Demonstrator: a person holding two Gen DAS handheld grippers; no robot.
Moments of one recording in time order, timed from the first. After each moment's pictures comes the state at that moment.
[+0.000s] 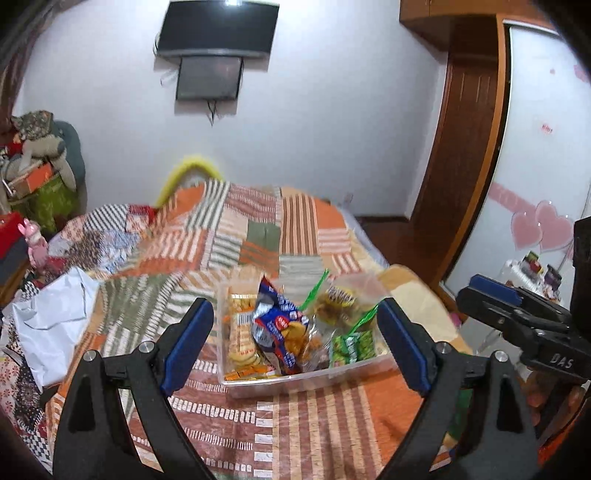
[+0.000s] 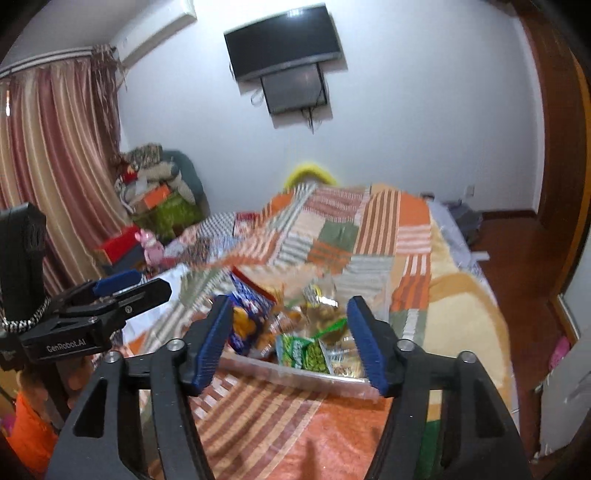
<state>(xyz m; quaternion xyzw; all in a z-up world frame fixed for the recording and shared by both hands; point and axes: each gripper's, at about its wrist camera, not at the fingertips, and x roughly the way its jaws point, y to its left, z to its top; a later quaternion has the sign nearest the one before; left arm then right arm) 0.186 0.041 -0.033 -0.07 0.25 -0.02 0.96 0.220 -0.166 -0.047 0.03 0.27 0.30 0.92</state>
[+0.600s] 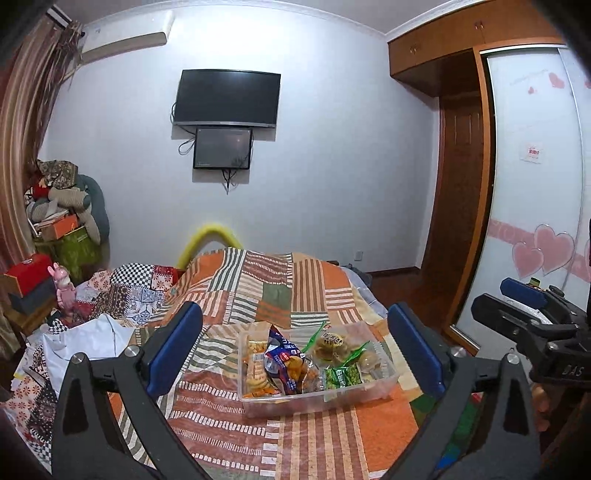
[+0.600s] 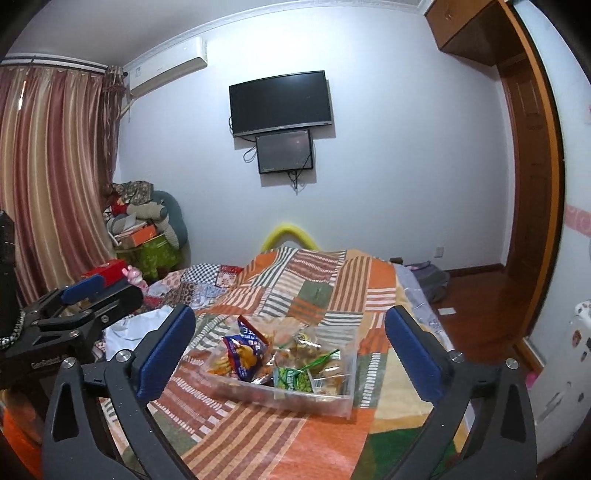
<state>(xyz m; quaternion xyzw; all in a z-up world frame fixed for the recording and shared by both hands) 0.105 0.020 0.013 -0.04 0.14 0.02 0.99 0.160 -0.170 -0.002 0.01 0.16 0.25 0.96</state>
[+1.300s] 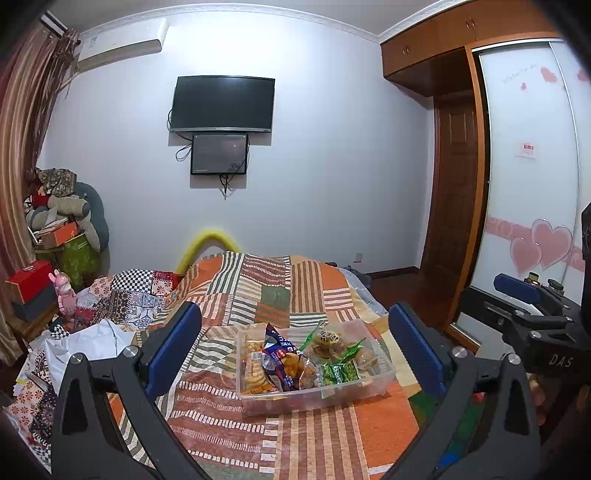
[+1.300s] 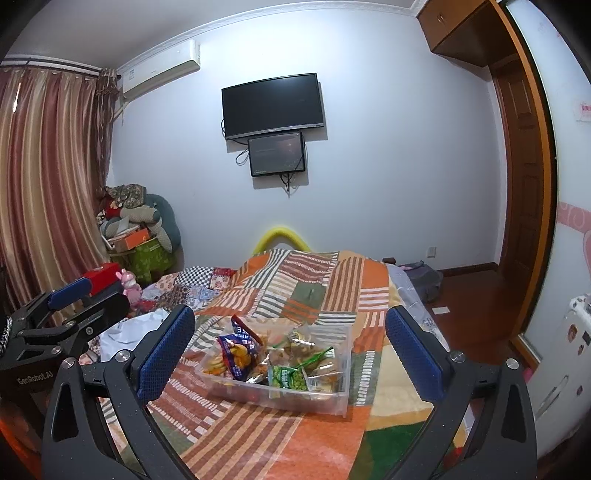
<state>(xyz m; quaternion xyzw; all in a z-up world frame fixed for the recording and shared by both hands) 0.094 0.008 0.009 -0.03 0.13 0.02 0.99 0.150 -0.181 -0.007 0.02 0.15 0.23 0.96</state>
